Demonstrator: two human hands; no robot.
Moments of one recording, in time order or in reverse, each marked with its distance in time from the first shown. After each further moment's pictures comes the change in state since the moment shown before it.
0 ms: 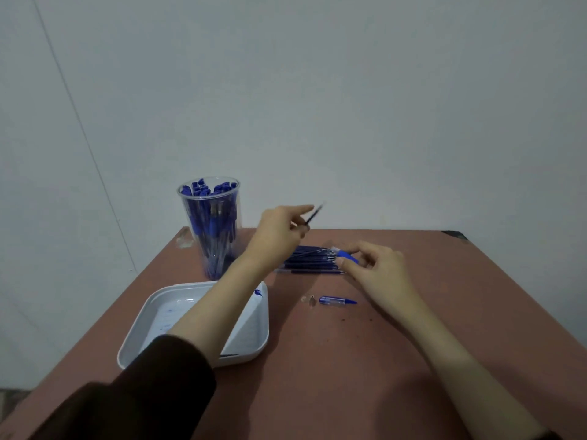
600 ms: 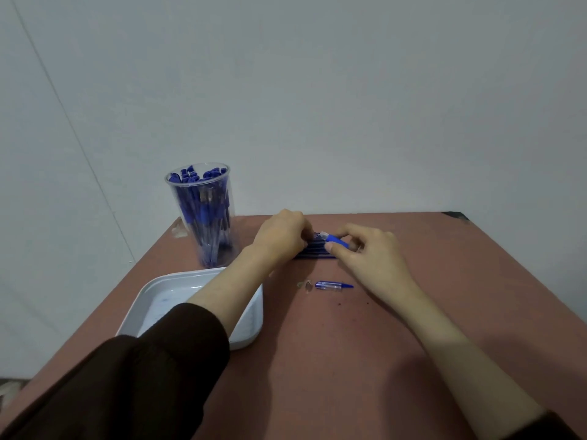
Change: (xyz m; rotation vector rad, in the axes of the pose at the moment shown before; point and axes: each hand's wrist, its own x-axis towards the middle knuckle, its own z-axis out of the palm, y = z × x) left_hand 0.003 -0.007 0.023 0.485 -0.259 0.042; right_hand -0.003 -0.010 0.001 -0.074 -0.038 0.001
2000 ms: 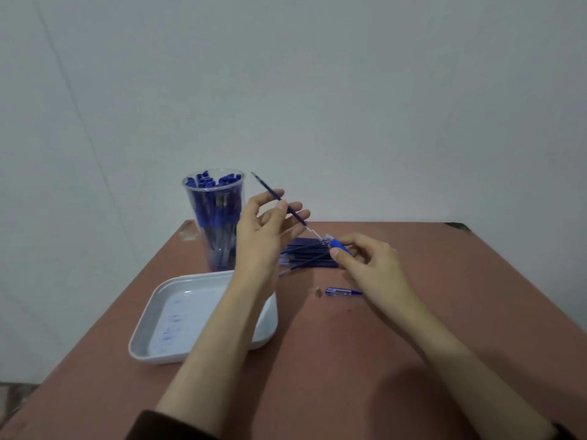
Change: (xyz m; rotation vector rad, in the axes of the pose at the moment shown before) left_hand -0.064 0.014 -0.031 -1.626 0.532 -0.194; right_hand -0.015 -0.020 0.009 0.273 -0.007 0.031
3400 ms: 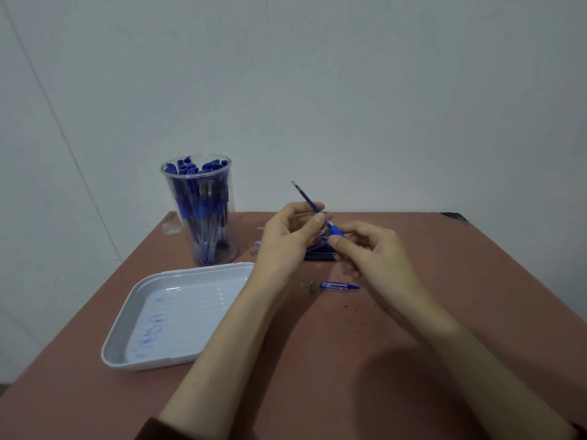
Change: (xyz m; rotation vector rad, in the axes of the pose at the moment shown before) left_hand -0.001 -0.030 0.012 0.209 -0.243 -0.094; right_hand 0.004 -0.003 -0.005 0.145 -0.004 0.067
